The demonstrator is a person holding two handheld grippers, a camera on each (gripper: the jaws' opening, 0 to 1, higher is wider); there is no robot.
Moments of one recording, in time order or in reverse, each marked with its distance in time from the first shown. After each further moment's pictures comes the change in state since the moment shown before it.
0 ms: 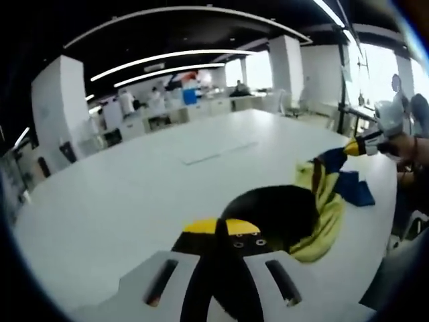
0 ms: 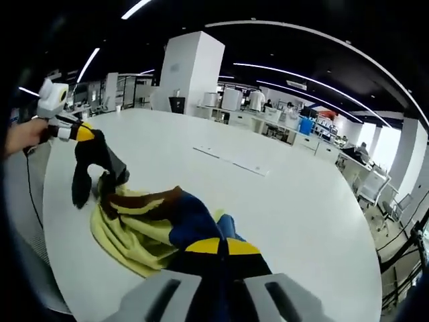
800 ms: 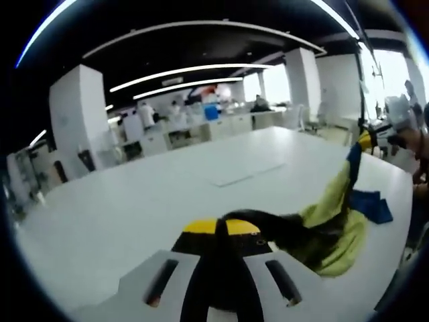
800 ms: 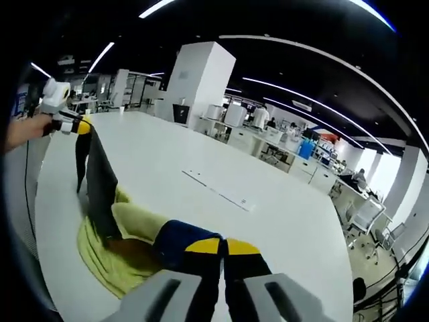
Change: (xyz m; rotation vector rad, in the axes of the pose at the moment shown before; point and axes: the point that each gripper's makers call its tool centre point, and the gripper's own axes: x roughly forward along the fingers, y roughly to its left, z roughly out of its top) left arm -0.004 0.059 0.035 -0.021 -0.098 0.133; right arm 0.011 -0.035 0.070 -0.123 -0.074 -0.016
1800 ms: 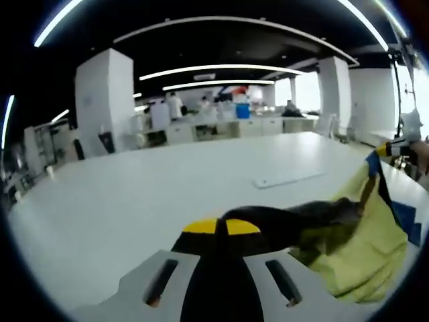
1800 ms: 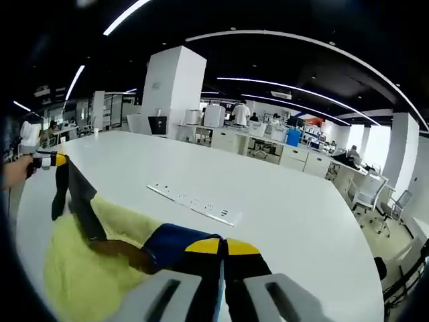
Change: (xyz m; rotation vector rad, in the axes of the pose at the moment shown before) left arm 0.091 0.077 -0.038 -0.141 0.016 0.167; right arm 0.127 -0.057 -0.002 0.191 -0.022 -0.059
